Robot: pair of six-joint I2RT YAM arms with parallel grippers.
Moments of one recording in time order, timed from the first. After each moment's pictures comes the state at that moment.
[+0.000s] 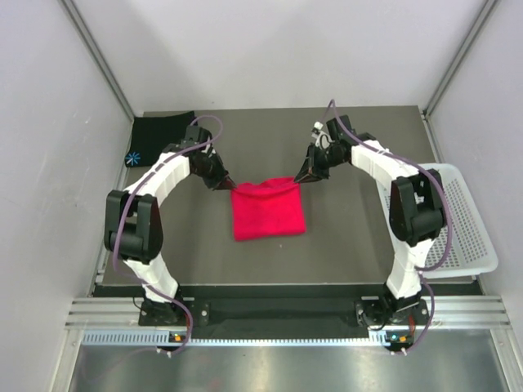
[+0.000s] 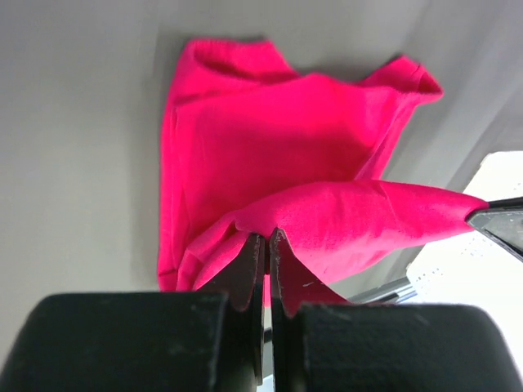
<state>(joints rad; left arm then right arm) -0.20 1.75 1.33 -0.67 0.37 -0.72 0.33 1.91 1.49 -0.60 -0.66 0.51</state>
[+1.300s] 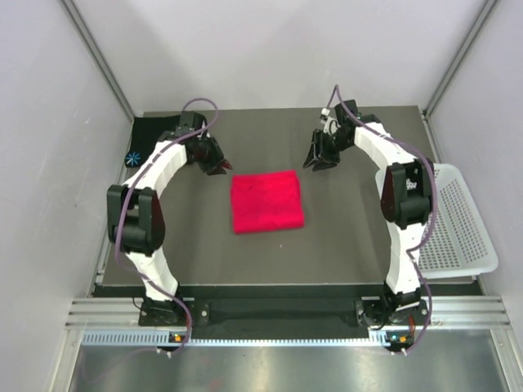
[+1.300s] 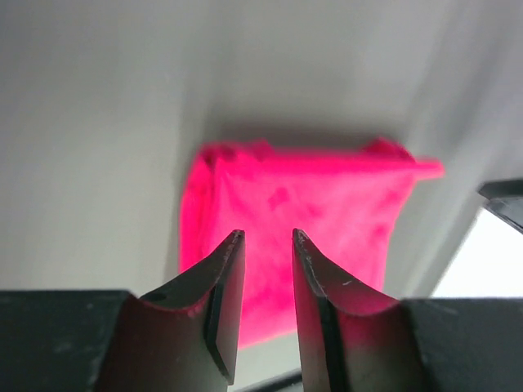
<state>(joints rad) -0.16 1.88 1.54 -0.68 0.28 -0.66 0.24 2.17 1.86 -0.82 -0.56 0.33</state>
